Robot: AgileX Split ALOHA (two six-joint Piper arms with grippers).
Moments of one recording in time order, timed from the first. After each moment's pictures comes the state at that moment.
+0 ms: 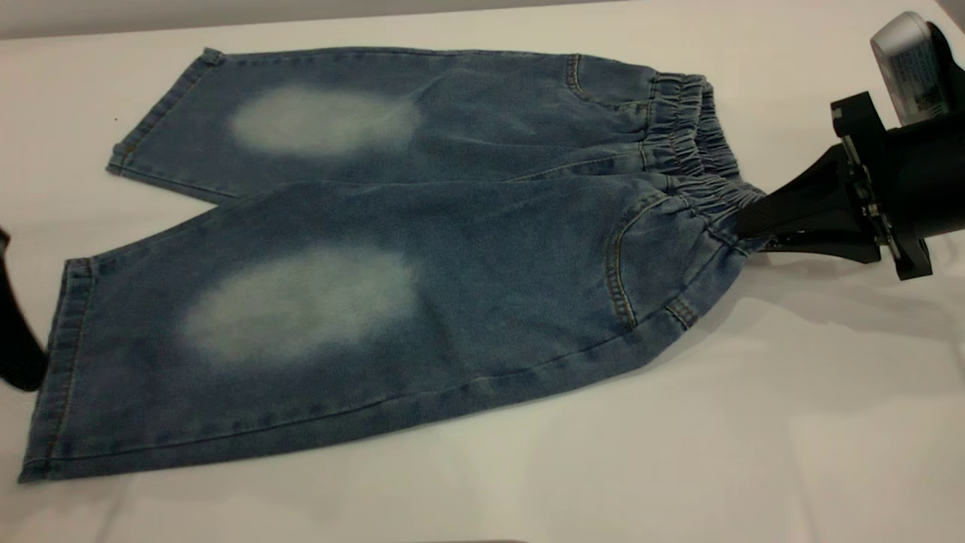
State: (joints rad) left arm 0.06 1.53 -0.52 -0.28 0.52 0.08; right arm -0.15 2.25 -0.78 1.69 0.98 -1.56
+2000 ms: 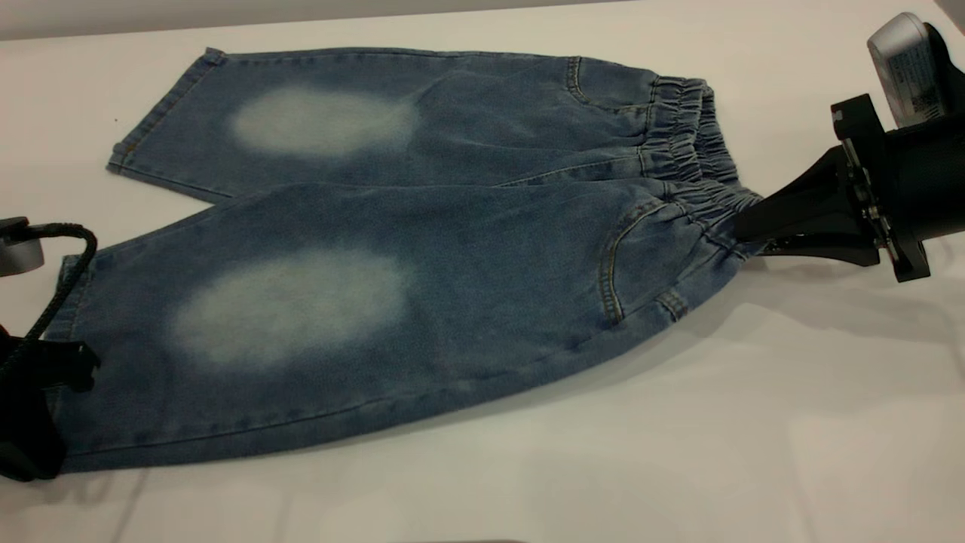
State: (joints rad) left arm 0.01 1.89 -0.47 -0.19 0.13 0.07; right arm -0.15 2.25 -0.78 1.66 0.99 -1.56
